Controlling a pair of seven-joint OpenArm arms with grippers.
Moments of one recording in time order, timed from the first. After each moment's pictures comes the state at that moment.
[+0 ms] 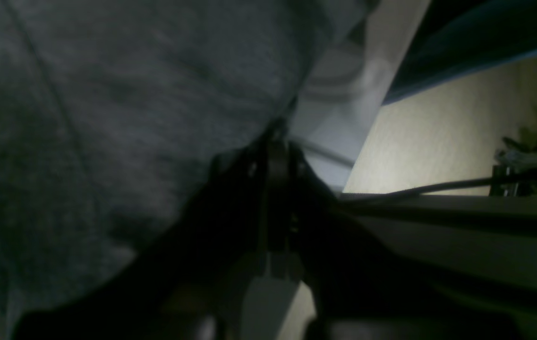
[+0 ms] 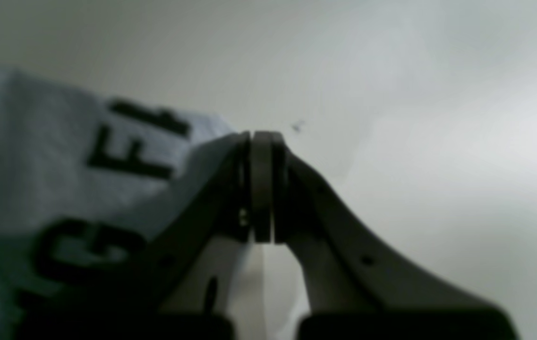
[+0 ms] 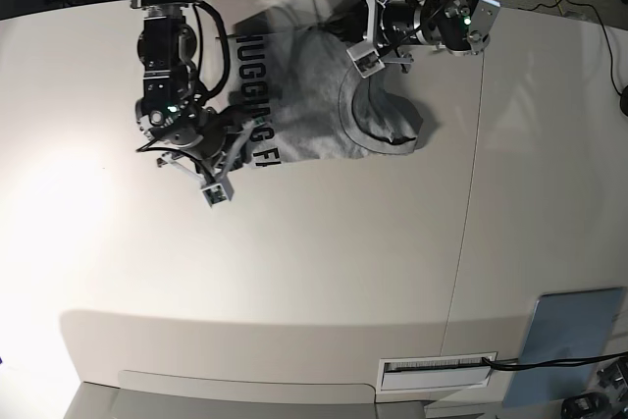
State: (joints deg) left arm 17.8 -15.9 16.5 95.2 -26.9 -42.7 44.3; right arm -0.3 5.7 0.9 93.4 5.9 21.4 -55.0
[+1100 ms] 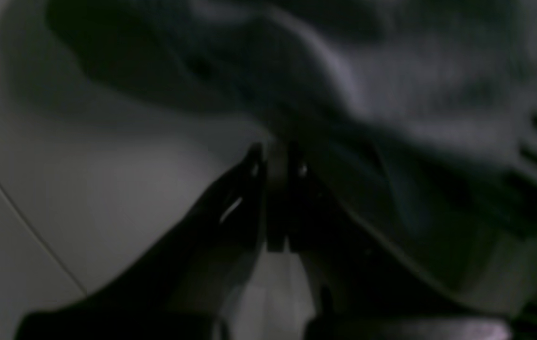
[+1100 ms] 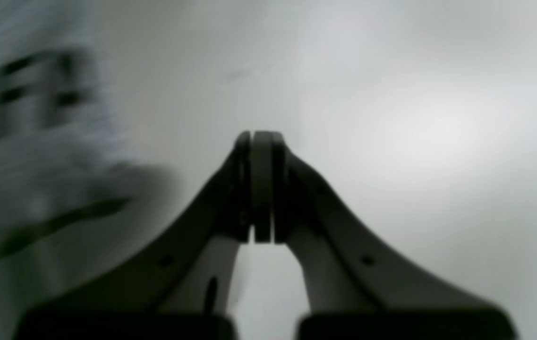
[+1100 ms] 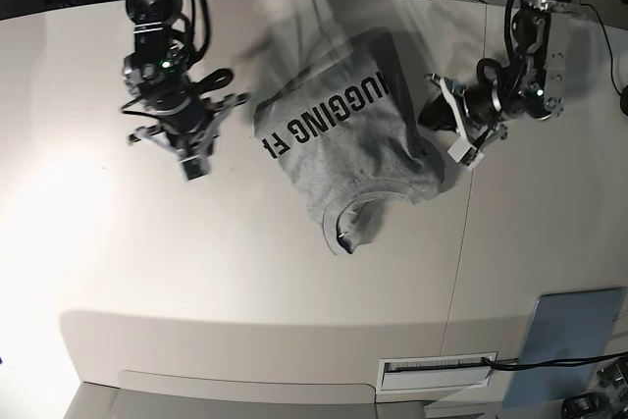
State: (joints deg) left arm 6.4 -23.3 3.0 85.7 -36.2 -36.0 46.8; right arm -10.3 8.4 2.0 107.3 -0.2 15.3 -51.3
